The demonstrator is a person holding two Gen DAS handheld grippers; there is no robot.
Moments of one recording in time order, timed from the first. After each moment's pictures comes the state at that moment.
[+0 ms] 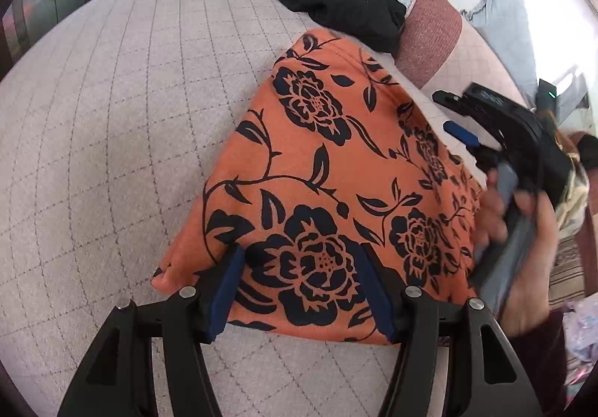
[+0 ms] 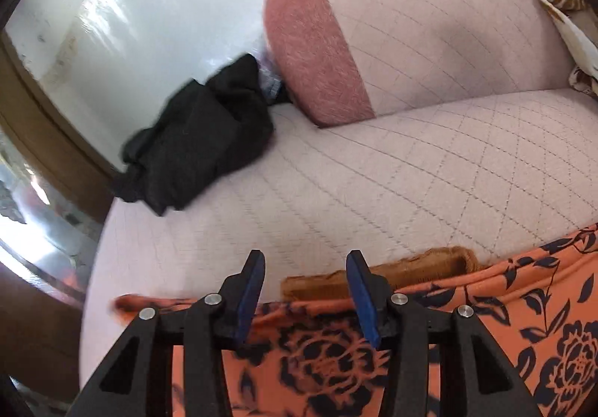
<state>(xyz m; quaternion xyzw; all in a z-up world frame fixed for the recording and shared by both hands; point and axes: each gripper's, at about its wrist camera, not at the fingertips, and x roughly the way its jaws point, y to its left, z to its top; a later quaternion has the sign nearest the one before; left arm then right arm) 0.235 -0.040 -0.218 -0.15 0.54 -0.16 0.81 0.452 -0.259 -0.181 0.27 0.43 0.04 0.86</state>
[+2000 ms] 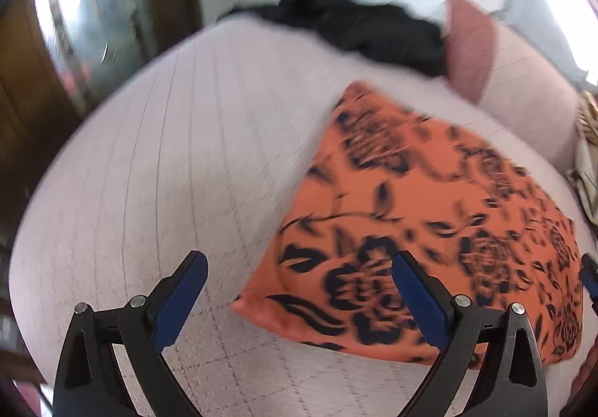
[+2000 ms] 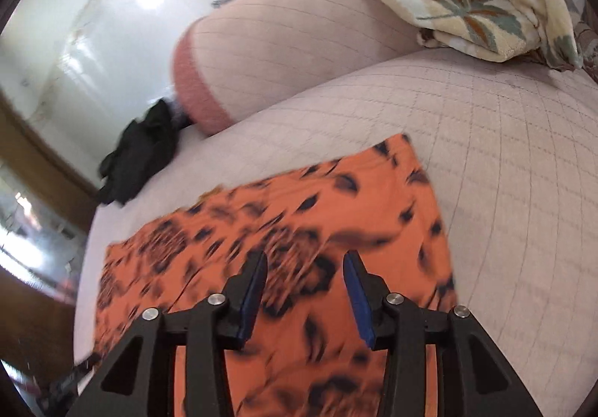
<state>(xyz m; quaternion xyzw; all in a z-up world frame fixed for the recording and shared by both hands) 0.210 -0.044 -0.186 -0.02 0.46 -0.03 0.89 0.266 -0.427 -0.179 0.30 0.43 -0.02 0.85</state>
